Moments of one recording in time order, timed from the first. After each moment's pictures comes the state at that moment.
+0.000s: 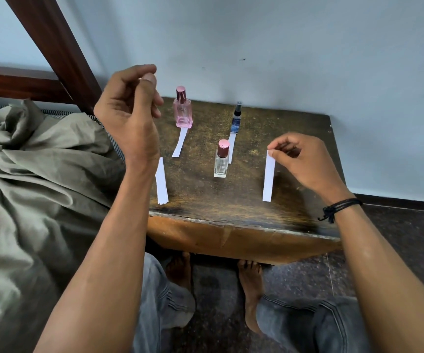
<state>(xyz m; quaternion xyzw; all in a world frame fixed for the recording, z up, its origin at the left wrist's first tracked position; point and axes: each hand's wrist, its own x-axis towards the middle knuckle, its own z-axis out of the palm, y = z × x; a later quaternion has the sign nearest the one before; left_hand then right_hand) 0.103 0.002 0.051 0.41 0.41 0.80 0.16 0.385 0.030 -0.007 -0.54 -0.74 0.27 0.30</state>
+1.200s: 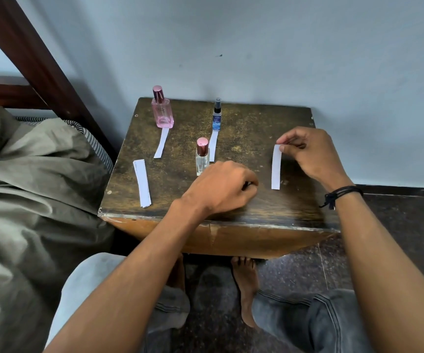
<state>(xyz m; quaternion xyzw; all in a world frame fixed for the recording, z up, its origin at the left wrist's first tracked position) 0.211 -0.019 -0.011 0.86 0.46 0.16 0.15 0.433 0.045 -0.018 -0.61 -0.68 0.27 0.30</state>
